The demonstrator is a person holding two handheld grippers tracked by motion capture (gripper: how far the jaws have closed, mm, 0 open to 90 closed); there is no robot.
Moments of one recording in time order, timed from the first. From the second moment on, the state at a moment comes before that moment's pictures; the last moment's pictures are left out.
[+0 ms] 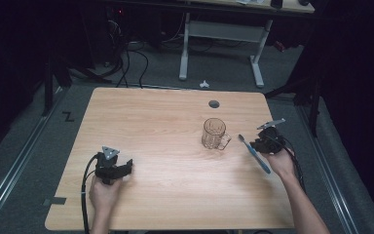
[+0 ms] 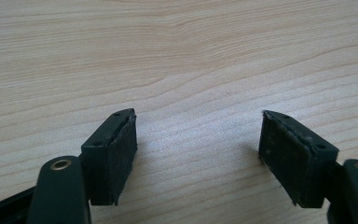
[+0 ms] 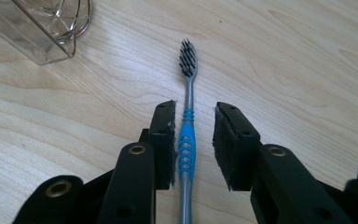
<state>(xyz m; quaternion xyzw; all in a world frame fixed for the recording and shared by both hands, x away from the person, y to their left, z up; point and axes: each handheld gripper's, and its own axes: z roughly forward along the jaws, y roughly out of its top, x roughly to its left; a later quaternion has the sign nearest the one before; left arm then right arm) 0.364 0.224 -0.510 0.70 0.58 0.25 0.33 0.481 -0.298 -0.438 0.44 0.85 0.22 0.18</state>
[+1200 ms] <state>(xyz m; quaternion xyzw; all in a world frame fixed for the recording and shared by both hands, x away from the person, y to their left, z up) 0.364 0.224 -0.510 0.70 0.58 0.25 0.33 0.519 -0.279 -0.462 0.46 0.88 0.11 0.10</state>
